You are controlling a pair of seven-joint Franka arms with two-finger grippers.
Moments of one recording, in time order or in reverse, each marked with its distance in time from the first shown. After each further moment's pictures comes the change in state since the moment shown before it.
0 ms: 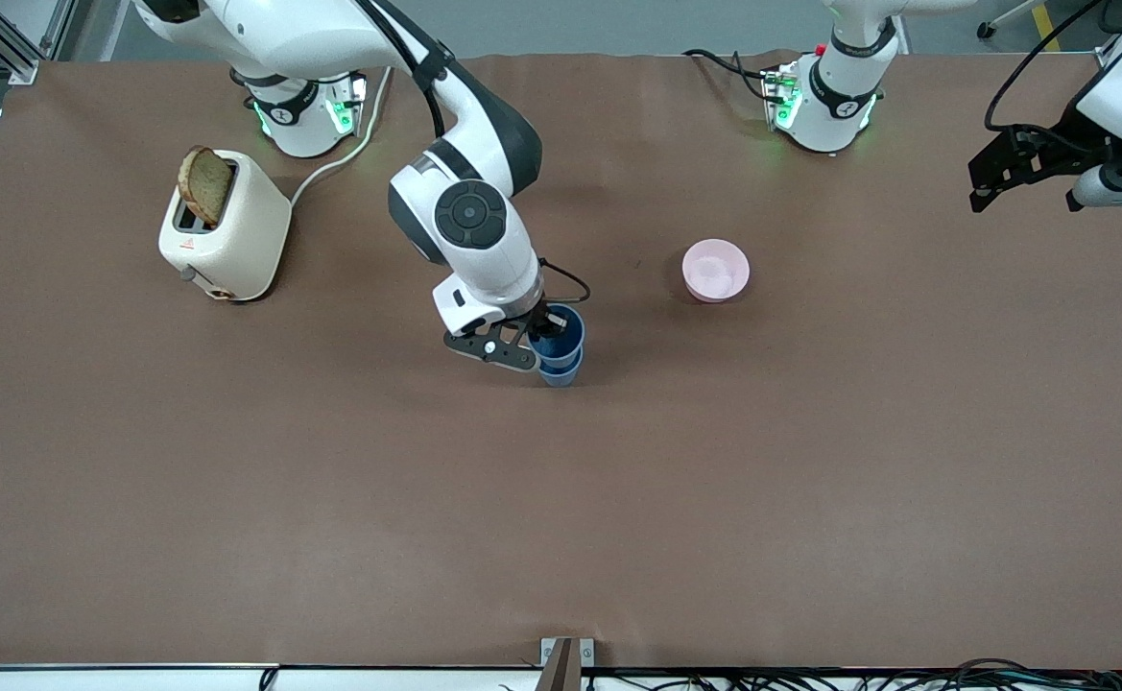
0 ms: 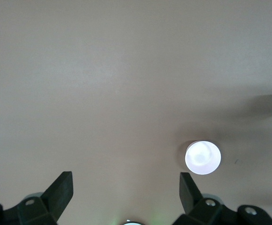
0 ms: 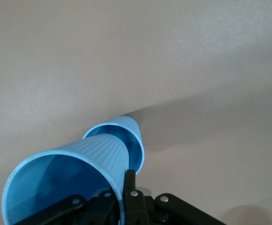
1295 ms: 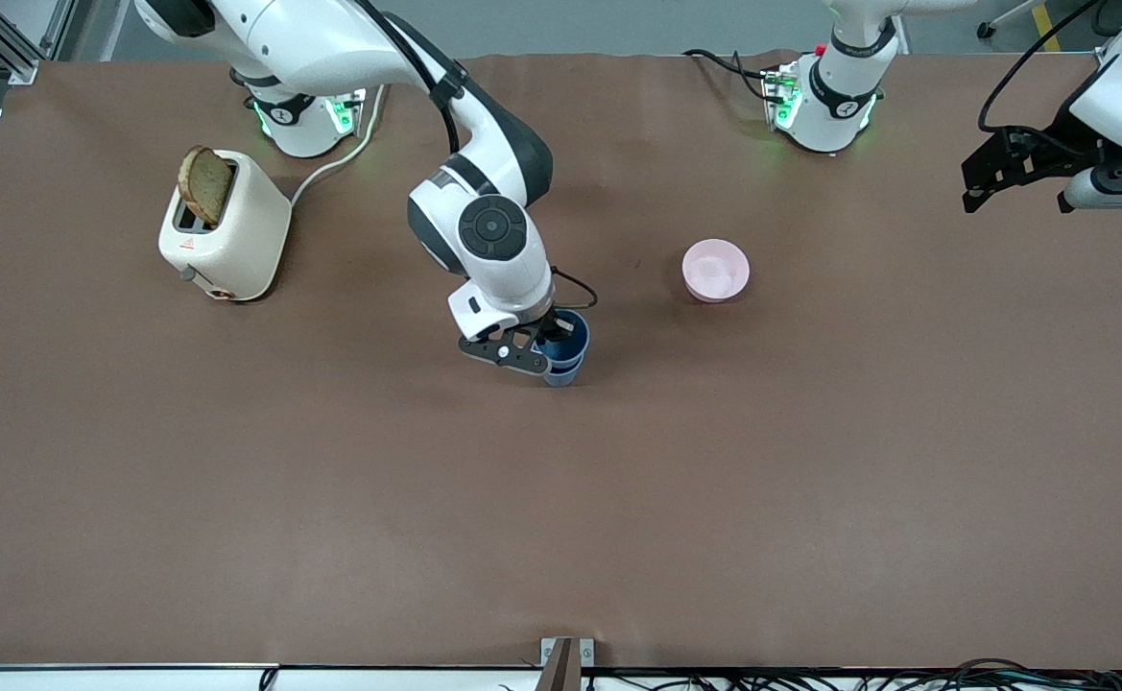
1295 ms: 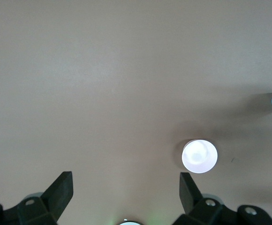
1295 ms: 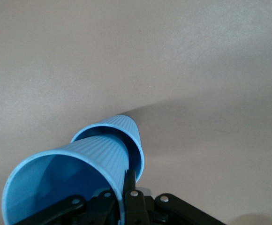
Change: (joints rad) left arm 0.001 0.003 -0.001 -0.001 -0.015 0.000 0.000; right arm 0.020 0.050 0.000 0.000 -0.026 0.032 0.020
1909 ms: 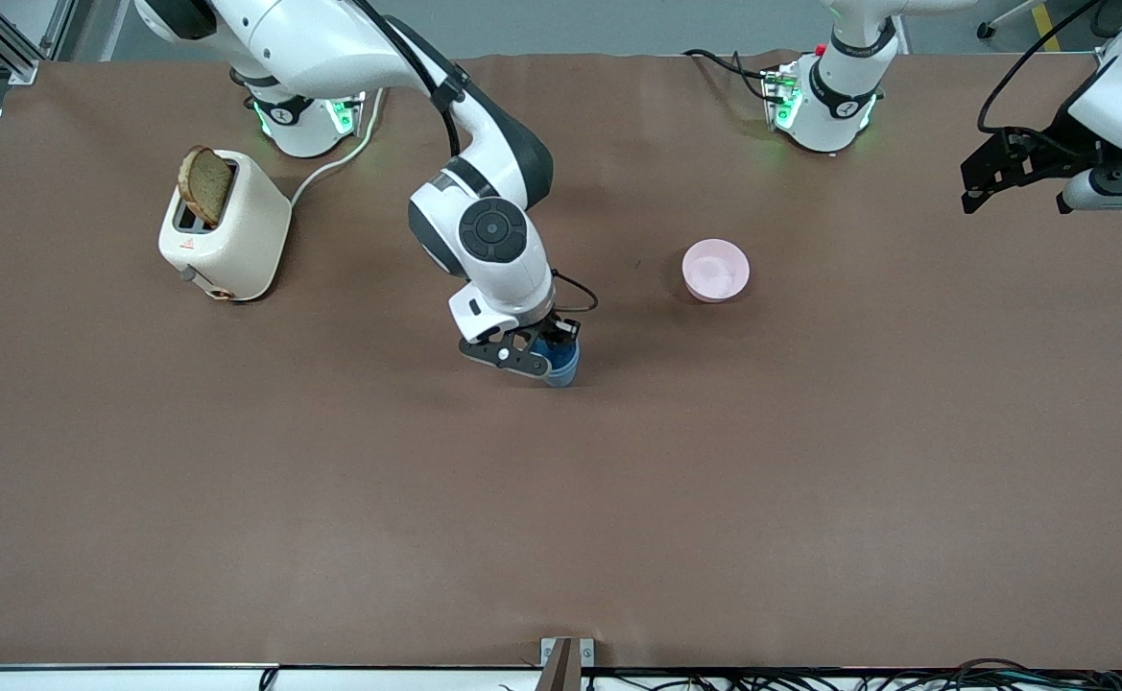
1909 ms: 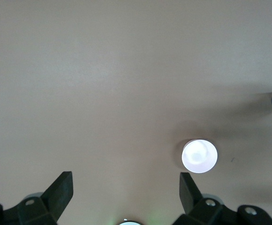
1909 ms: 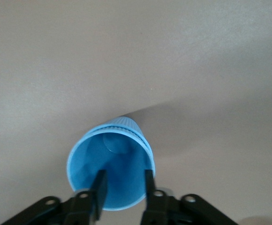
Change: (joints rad) left arm 0.000 0.001 0.000 0.000 0.000 0.000 0.000; right arm -0.001 0.006 -0.003 0.013 -0.002 0.007 0.006
